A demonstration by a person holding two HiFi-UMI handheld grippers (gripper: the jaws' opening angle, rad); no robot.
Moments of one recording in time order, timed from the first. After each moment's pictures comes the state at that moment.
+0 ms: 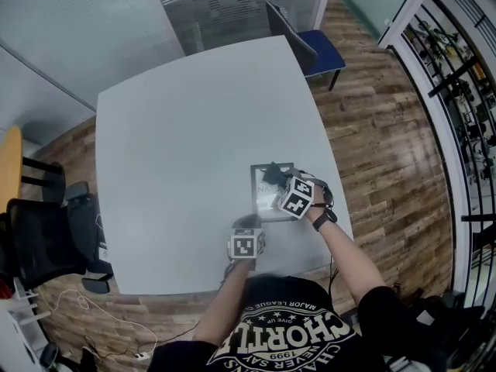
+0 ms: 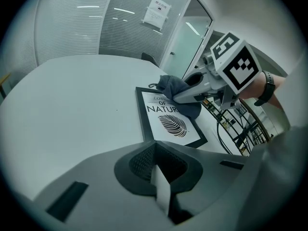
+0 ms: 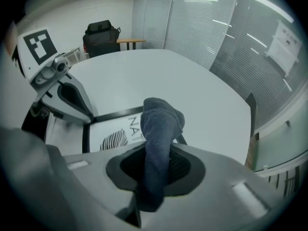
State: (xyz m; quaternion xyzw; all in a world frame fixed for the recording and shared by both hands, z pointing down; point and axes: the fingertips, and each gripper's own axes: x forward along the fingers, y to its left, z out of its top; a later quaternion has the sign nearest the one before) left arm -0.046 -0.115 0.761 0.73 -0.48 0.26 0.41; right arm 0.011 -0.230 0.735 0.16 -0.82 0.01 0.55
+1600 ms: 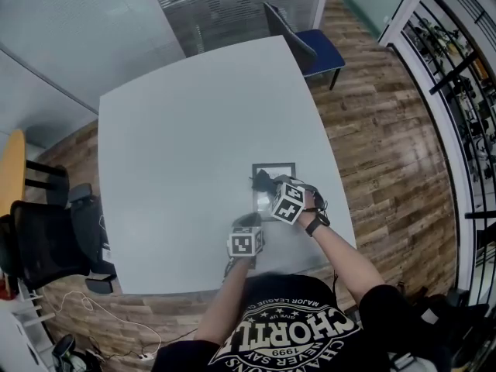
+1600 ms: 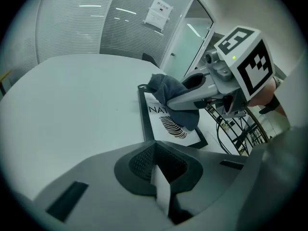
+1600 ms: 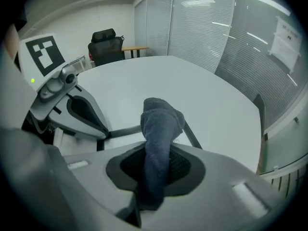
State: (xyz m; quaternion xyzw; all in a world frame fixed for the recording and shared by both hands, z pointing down) left arm -0.045 -0.115 0.759 0.73 -0.48 0.25 0.42; right arm -0.021 -0.199 0.732 0.14 -0.84 0.03 0.52
